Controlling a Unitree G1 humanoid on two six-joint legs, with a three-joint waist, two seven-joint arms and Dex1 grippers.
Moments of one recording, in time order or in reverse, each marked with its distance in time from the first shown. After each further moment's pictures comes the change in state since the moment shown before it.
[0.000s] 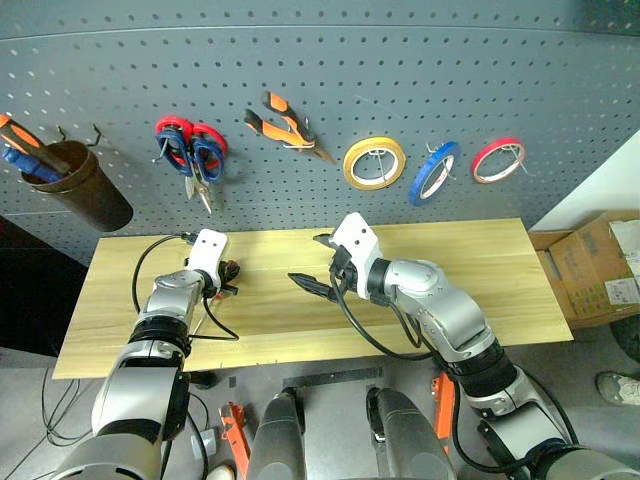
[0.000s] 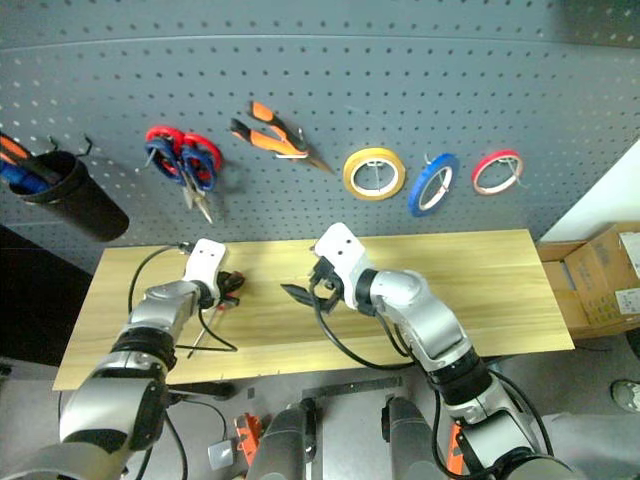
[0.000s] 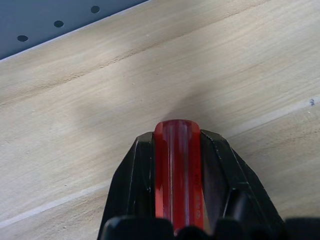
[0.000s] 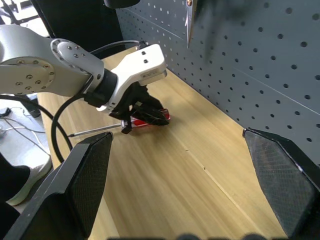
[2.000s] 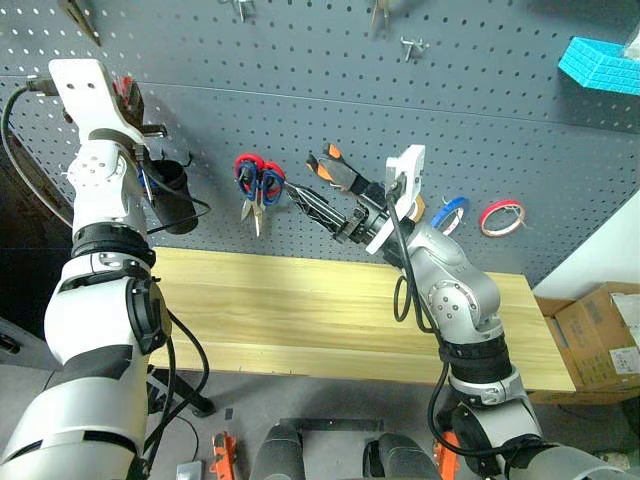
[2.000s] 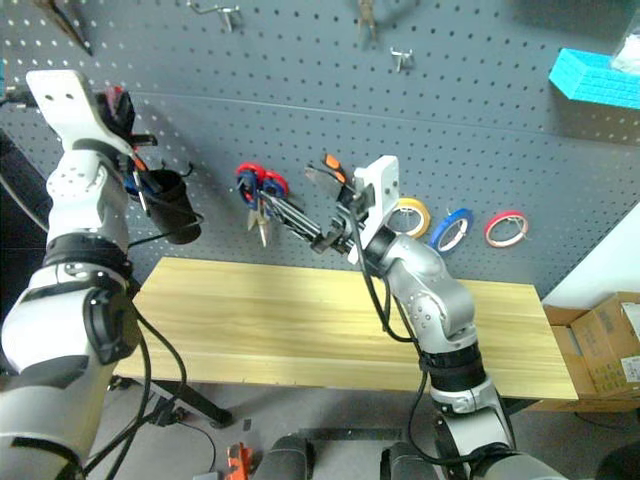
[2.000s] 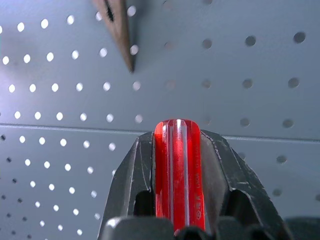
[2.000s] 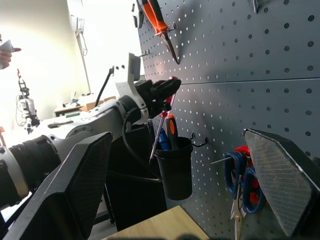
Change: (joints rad) left arm -0.463 0.128 0.263 0.167 -0.098 -0.457 0.309; right arm -0.039 0.148 -0.271 -0.078 0.344 -0.085 -0.076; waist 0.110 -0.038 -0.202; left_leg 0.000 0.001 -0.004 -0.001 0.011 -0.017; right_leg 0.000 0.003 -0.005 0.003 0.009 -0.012
